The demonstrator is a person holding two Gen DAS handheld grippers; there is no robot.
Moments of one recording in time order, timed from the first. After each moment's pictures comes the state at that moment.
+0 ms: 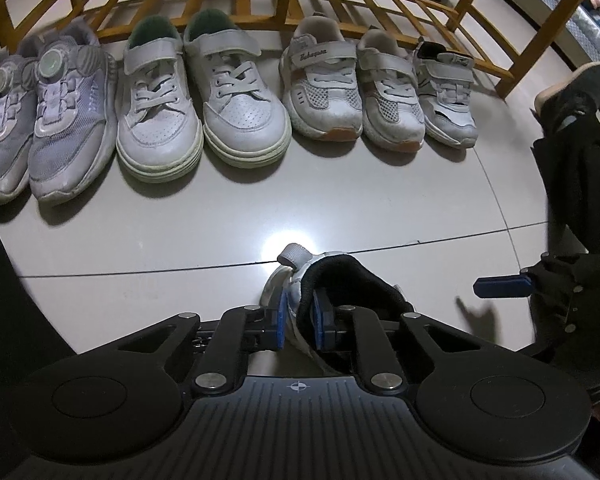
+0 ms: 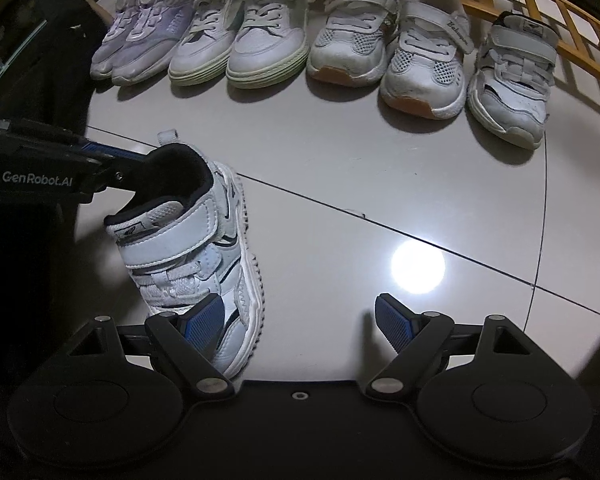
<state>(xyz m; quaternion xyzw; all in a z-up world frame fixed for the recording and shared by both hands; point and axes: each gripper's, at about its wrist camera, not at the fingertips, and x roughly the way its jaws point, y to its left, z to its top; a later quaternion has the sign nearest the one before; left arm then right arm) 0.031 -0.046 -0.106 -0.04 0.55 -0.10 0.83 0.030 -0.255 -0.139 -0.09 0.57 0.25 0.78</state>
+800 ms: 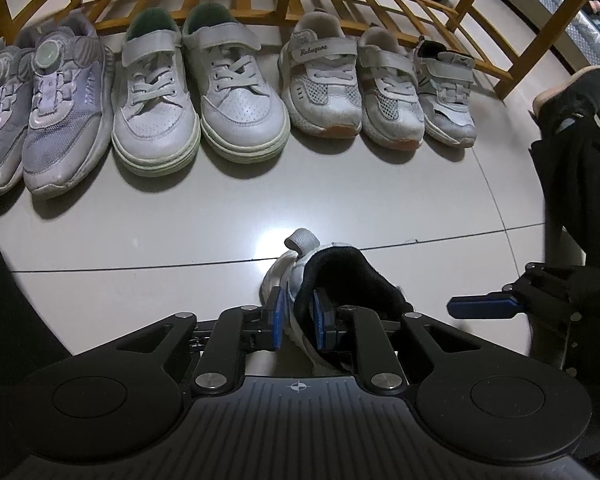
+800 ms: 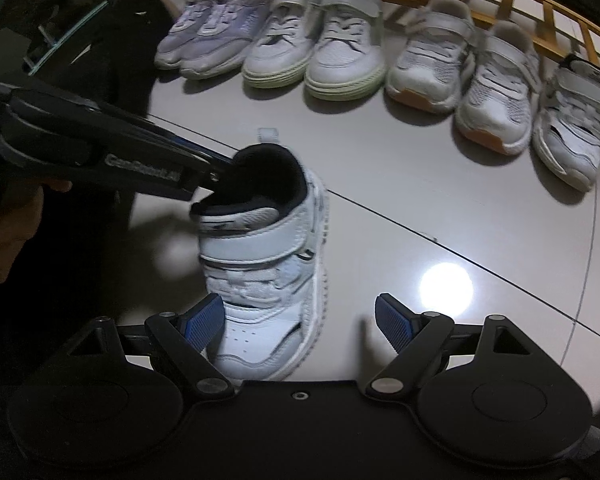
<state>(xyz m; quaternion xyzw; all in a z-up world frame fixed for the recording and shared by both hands) 0.032 -0.045 -0.110 -0.05 0.55 -0.10 0.83 0.022 -0.229 -0.128 -0.10 0.55 0.33 0.76</state>
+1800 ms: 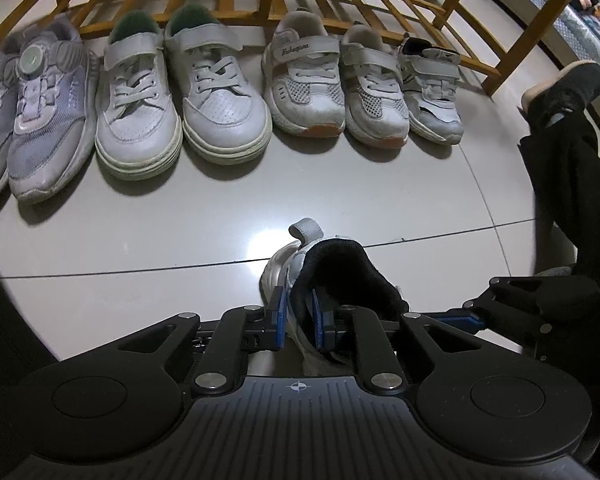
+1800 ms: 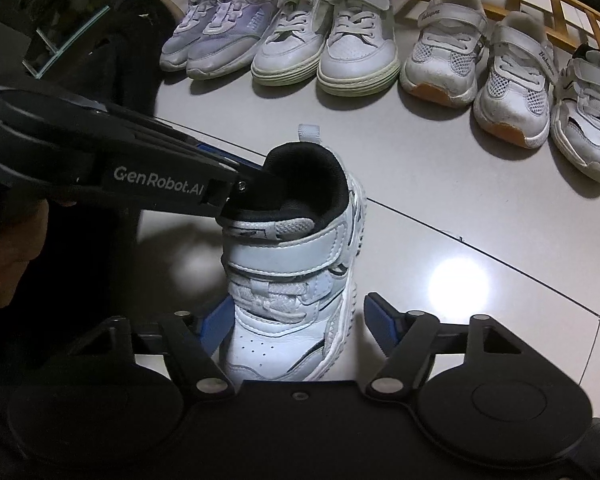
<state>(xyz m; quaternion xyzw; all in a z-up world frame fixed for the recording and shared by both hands) 0.032 -0.050 -0.111 -0.05 0.55 -0.11 0.83 0.016 -0.216 -0.127 -0.08 0.55 0.33 0.76</state>
